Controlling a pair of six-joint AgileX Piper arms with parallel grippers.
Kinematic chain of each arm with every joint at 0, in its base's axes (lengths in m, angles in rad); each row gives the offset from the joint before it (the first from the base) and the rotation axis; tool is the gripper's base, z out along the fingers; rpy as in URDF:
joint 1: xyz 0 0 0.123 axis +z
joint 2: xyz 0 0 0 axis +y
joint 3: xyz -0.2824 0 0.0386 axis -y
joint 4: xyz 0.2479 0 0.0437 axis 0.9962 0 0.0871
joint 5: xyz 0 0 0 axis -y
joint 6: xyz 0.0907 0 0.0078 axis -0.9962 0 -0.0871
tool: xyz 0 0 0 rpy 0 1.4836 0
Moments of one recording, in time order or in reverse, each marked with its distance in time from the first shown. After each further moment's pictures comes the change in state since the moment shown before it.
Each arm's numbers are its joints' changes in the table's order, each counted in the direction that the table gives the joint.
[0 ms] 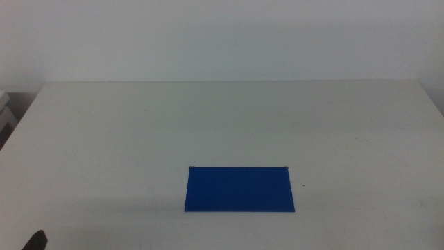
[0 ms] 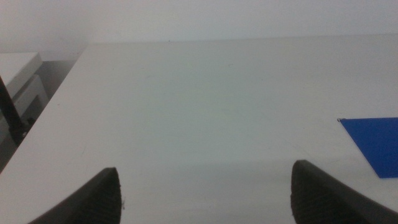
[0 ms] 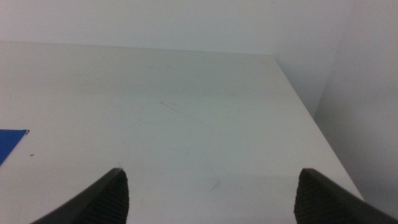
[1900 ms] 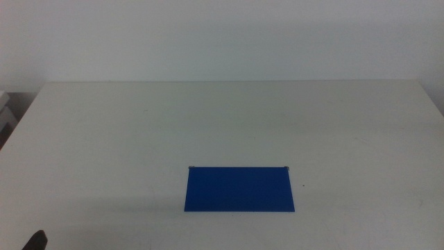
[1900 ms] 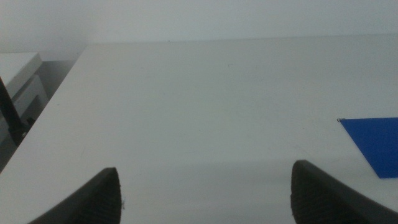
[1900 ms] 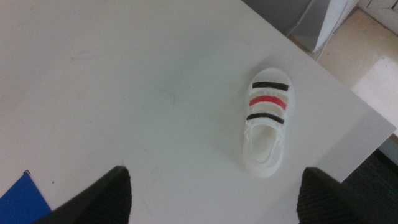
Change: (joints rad) left arm 0.000 0.000 0.000 0.000 0.000 0.000; right arm 0.000 0.769 0.974 -0.093 -0.995 -0.767
